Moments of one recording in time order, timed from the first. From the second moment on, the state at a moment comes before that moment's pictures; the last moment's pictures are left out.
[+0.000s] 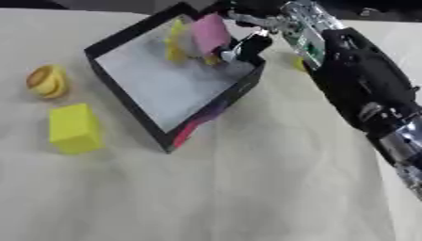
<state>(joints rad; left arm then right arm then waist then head) -0.19 0.42 0.21 -1.98 0.49 -0.13 -0.18 -1.25 -0.39 0.30 -0.79 0.93 -0.48 0.29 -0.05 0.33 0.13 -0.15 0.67</state>
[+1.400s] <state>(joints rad) -0.18 0.42 0.20 -1.98 0.48 -0.13 -0.18 -1.26 -0.41 0.29 -0.80 0.88 -0.51 0.26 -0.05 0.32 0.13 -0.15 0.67</state>
